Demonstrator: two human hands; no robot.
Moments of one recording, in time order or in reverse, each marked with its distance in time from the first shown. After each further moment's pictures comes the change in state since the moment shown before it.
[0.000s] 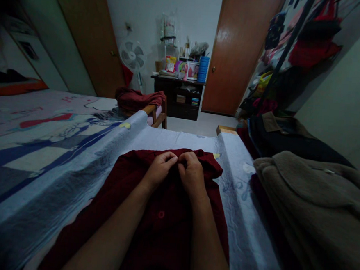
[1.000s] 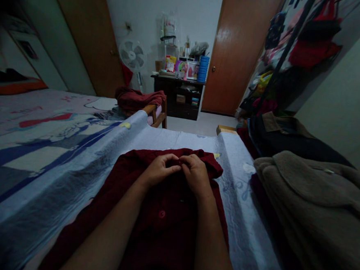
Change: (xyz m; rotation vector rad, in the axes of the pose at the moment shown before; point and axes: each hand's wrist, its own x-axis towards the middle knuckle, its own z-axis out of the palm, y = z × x) left_hand -0.001 -0.007 -0.016 0.133 -0.228 0.086; right_hand -0.001 0.010 -0.011 0.024 -0.107 0.016
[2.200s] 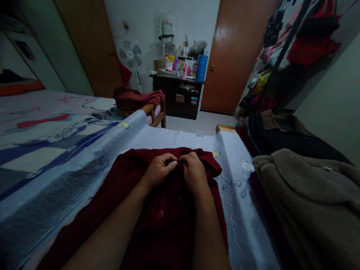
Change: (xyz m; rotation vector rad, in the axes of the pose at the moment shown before) left_hand 0.001 -0.001 0.008 0.199 0.167 0.156; right_hand 0.000 0.009 0.005 -0.080 -0.008 -0.015
